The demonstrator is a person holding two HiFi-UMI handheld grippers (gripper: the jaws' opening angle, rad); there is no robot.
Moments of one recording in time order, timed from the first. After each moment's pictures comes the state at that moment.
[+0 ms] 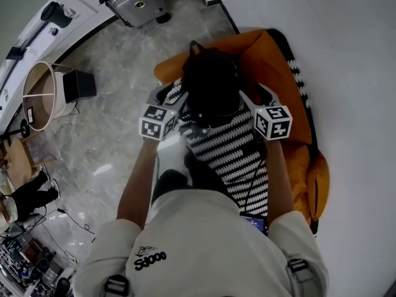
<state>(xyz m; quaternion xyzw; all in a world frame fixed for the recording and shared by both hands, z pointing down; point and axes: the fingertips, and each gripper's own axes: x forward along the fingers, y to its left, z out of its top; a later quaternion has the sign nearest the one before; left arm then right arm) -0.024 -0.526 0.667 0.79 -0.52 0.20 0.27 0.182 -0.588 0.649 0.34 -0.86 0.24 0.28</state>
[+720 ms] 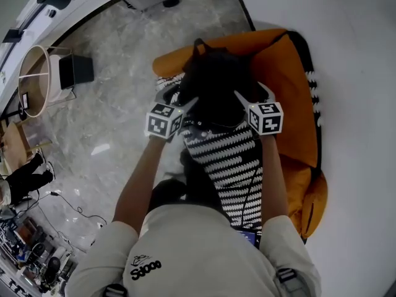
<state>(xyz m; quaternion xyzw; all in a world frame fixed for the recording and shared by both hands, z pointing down) -0.017 -0.554 0.783 0.74 -0.51 0.20 0.38 0.151 -0.637 0.791 0.30 -0.85 0.26 0.34</state>
